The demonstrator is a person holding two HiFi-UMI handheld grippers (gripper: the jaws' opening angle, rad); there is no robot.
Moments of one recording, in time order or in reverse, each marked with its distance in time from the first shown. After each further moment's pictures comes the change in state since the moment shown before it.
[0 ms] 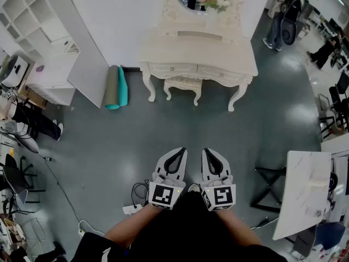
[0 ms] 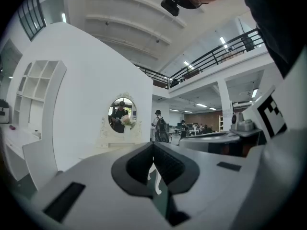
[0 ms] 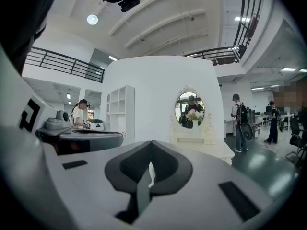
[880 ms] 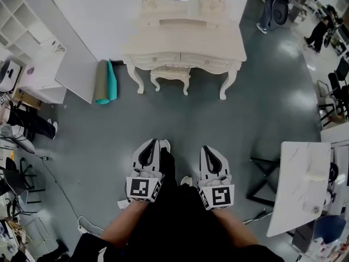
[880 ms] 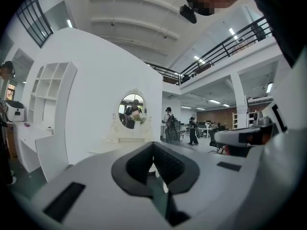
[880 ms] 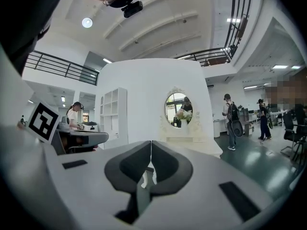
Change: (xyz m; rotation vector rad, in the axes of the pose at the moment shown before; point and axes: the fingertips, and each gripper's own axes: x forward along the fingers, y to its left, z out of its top) left arm 0.028 0.000 -0.041 0.004 0.050 0.147; right arm -0.049 -0.093 -0.026 0.014 -0.042 -0.058
